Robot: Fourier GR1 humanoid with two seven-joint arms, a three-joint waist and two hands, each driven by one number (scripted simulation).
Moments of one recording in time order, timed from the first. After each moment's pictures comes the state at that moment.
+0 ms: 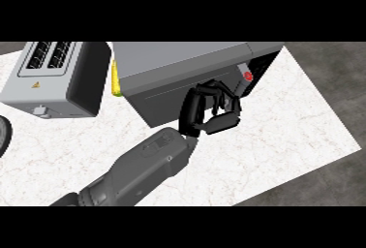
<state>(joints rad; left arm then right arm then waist) -0.88 0.00 -0.83 -0.84 0.96 0.60 -0.69 0.06 -0.46 -0.21 -2.13 -0.75 0.43 -0.01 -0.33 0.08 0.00</state>
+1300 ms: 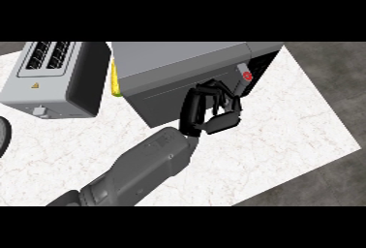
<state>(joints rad) -0.91 0.00 -0.86 -0.81 1.05 0.60 -0.76 0.01 -0.55 -0.22 -2.12 -0.91 0.49 0.05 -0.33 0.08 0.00</state>
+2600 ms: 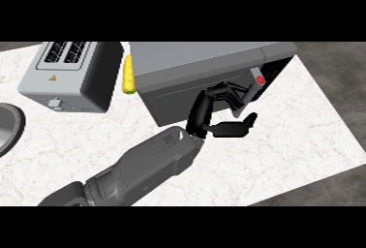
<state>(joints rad) -0.99 0.00 -1.01 -0.75 1.11 0.61 -0.66 0.03 -0.61 -0.26 -2.17 -1.05 0.51 0.09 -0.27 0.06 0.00</state>
